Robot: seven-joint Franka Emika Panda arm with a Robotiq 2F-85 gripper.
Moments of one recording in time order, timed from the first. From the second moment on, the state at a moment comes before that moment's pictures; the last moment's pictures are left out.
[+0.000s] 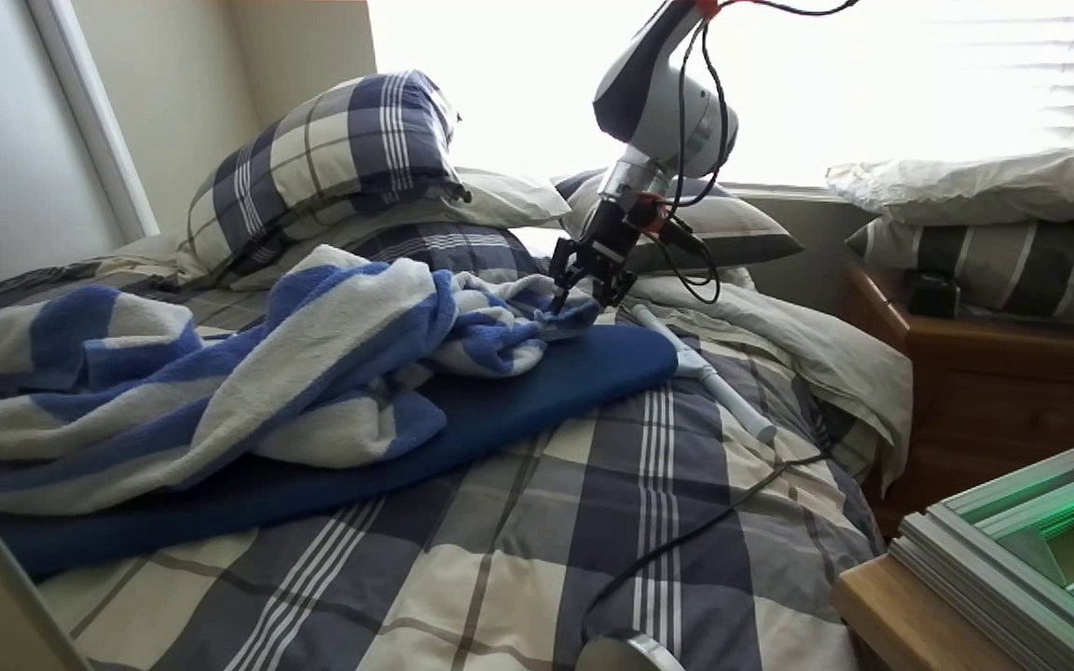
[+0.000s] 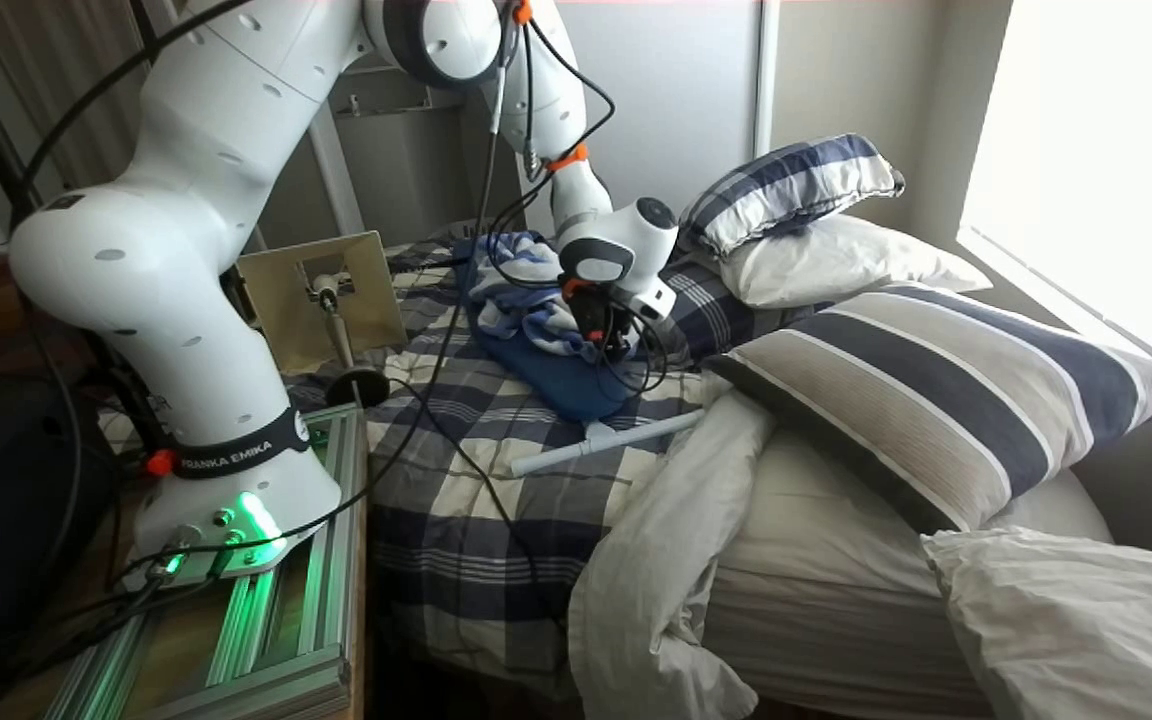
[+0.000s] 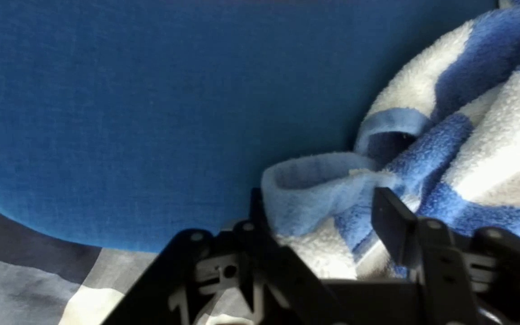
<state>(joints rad) -0.09 0.79 0.48 -1.96 0.50 2.65 -0.24</state>
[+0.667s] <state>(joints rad) -0.08 0.66 0.44 -2.02 0.50 2.50 -0.11</state>
